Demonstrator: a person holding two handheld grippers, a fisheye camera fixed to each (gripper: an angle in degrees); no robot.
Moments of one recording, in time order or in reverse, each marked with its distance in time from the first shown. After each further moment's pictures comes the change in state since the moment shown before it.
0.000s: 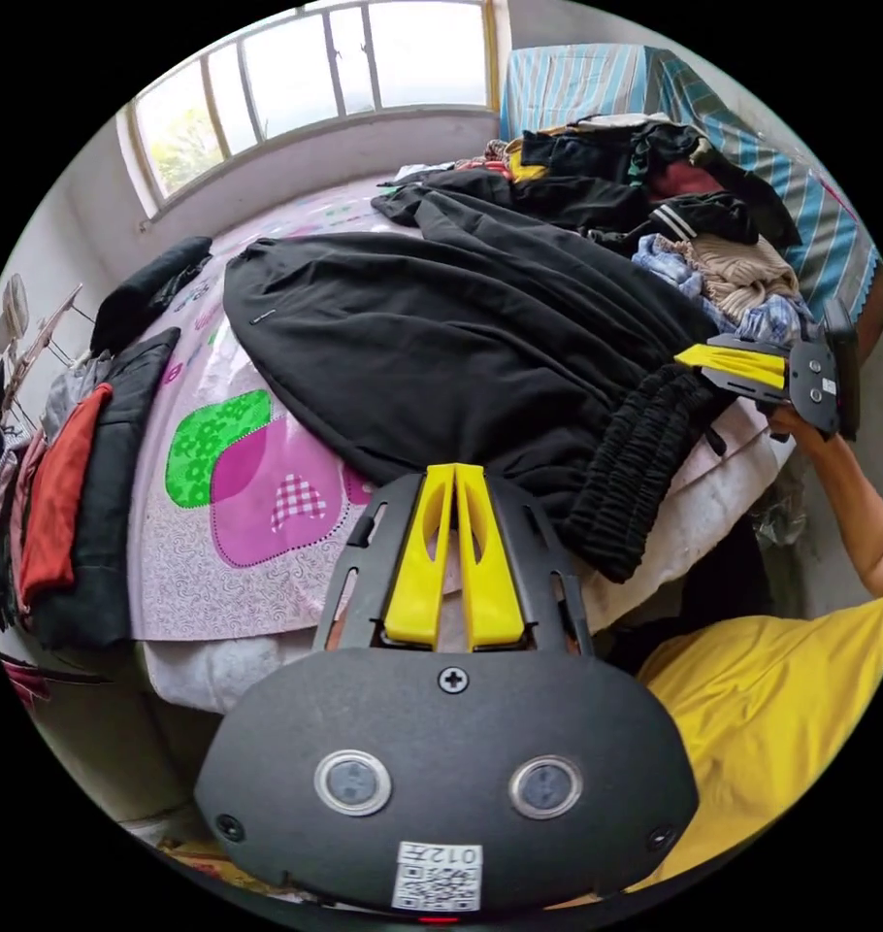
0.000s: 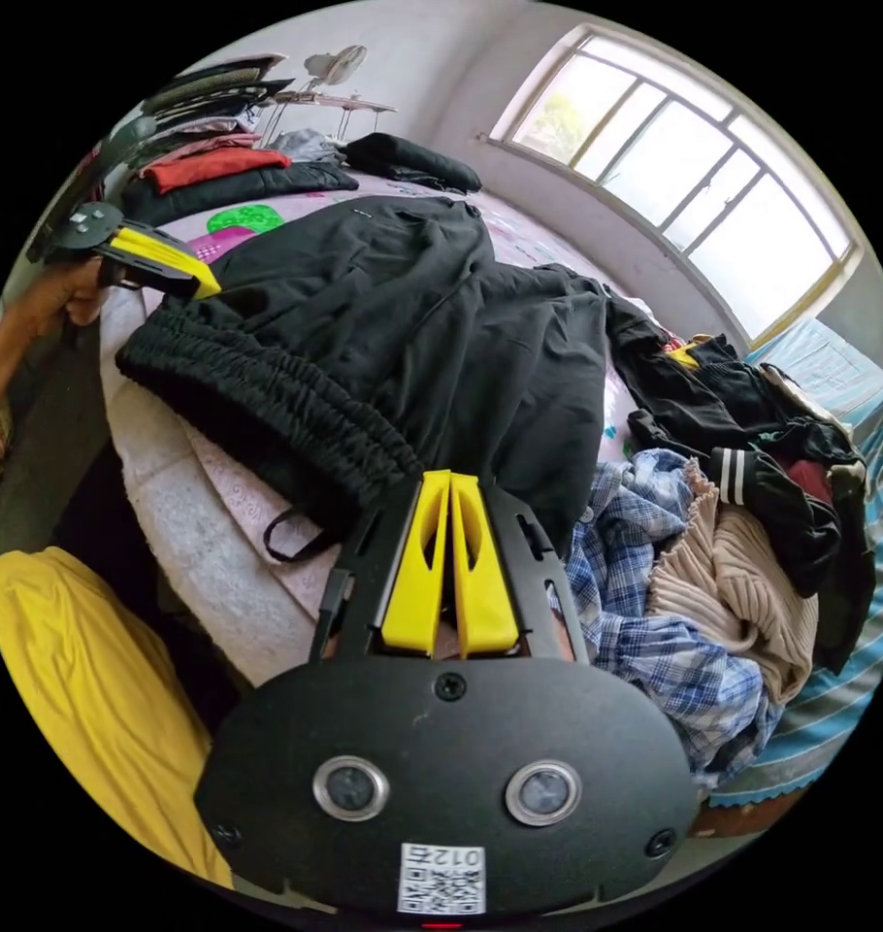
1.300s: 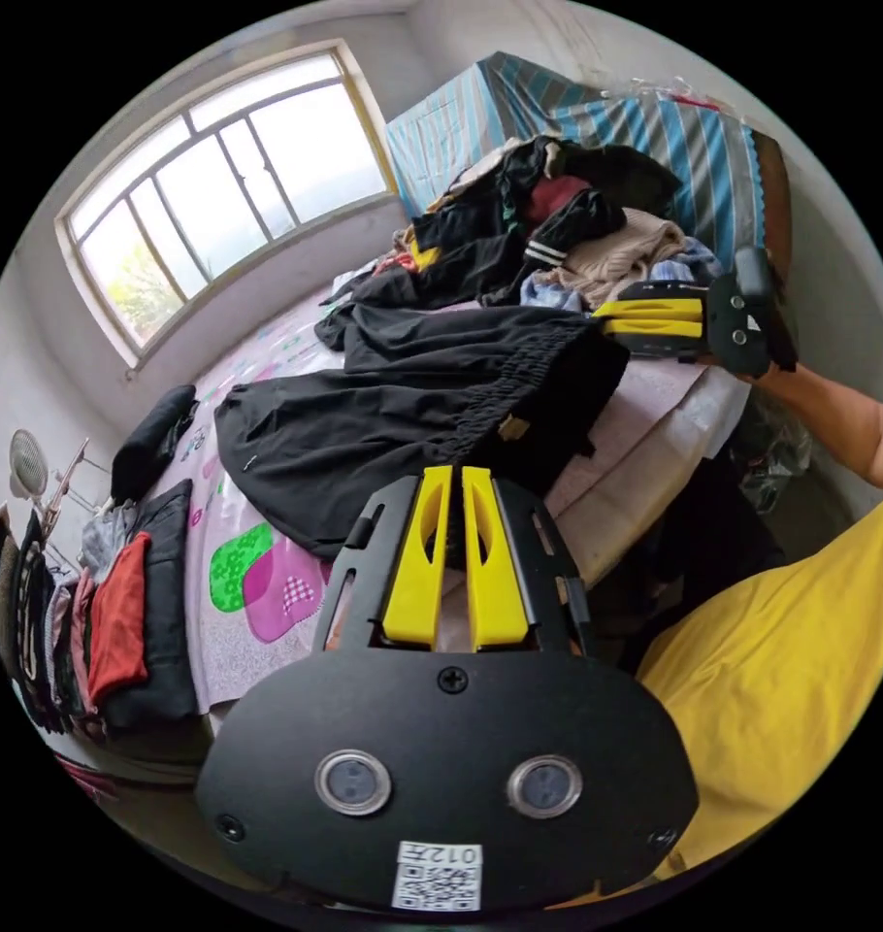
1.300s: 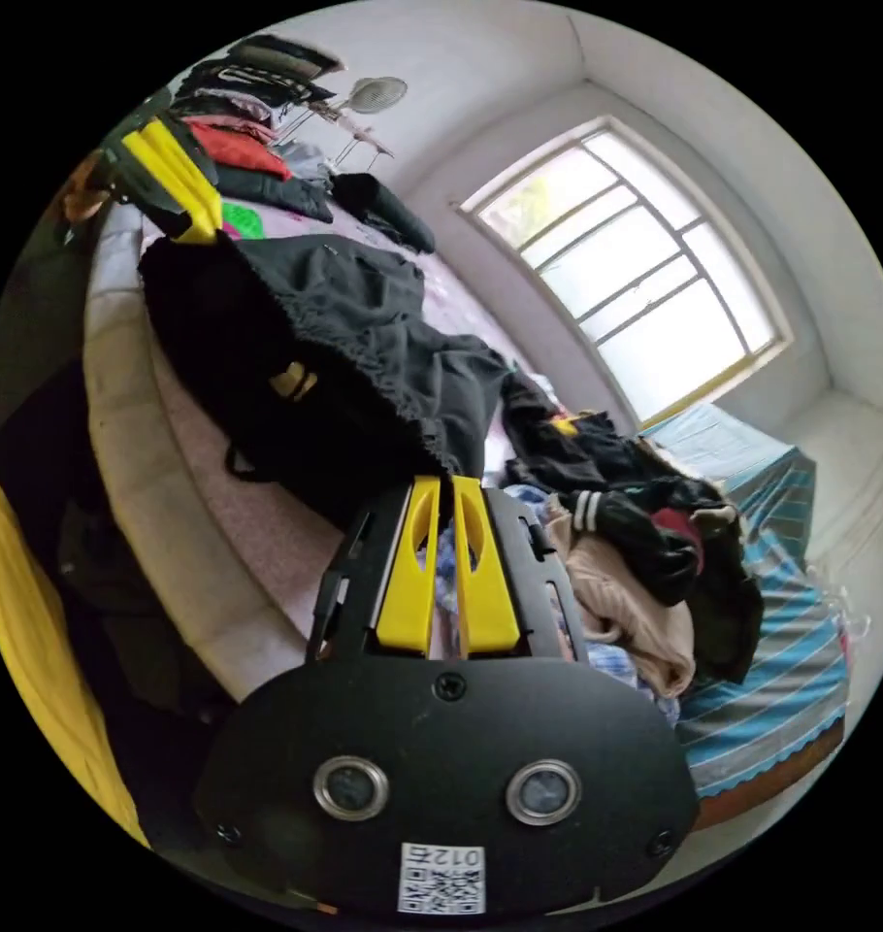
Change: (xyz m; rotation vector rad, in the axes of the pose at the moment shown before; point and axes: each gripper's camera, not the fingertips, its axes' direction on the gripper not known) left arm 0.194 -0.060 -0.148 0.221 -0.079 0.295; right arm -0.096 0.098 -0.074 0.171 0.354 -0.129
